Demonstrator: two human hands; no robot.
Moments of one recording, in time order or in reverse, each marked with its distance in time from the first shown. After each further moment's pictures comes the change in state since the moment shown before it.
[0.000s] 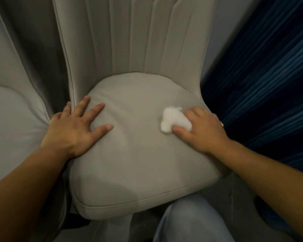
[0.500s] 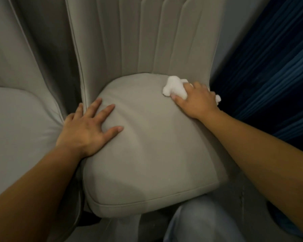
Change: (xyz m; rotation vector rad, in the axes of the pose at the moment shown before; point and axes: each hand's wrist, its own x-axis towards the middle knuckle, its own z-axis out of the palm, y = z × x) left_hand 0.001 -0.001 -0.001 0.016 -0.024 0.004; right_hand 0.102 -0.005 0.016 -0.045 -0.003 0.170
